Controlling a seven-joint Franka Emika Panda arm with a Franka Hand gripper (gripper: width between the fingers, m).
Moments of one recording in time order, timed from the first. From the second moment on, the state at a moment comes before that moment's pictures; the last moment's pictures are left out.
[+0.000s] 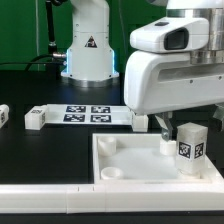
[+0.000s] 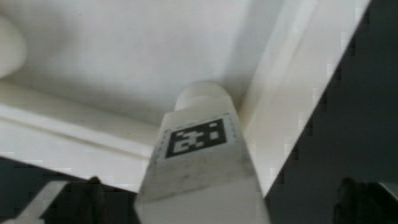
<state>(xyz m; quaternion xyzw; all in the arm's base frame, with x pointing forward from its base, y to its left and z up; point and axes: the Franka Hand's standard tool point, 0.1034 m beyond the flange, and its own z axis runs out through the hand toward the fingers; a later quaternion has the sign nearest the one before) 0.632 0.112 0.087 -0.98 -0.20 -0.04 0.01</state>
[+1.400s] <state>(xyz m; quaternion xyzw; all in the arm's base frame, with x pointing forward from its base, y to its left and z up) 0.633 0.112 0.085 -0.94 0.35 -0.03 0.05</state>
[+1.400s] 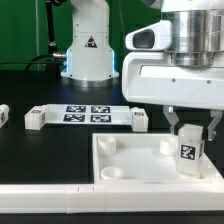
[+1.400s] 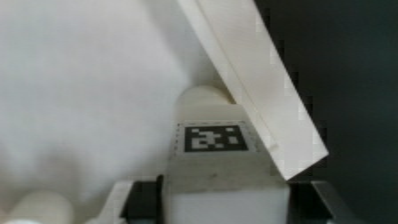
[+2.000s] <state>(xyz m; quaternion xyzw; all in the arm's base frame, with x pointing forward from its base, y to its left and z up) 0.633 0.112 0.087 -0.94 0.34 -0.03 0.05</state>
